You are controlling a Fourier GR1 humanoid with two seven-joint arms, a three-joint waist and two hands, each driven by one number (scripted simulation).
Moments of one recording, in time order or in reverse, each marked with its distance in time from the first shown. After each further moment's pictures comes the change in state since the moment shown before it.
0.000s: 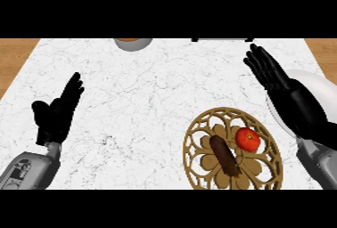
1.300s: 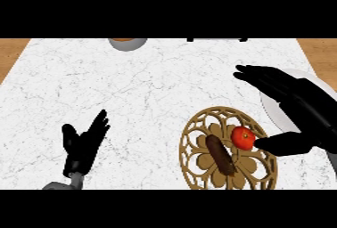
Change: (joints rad) left arm 0.200 -0.173 -0.049 0.019 0.061 -0.070 0.074; right arm -0.071 -0.255 0.109 -0.209 0.673 0.066 0.365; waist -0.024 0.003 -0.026
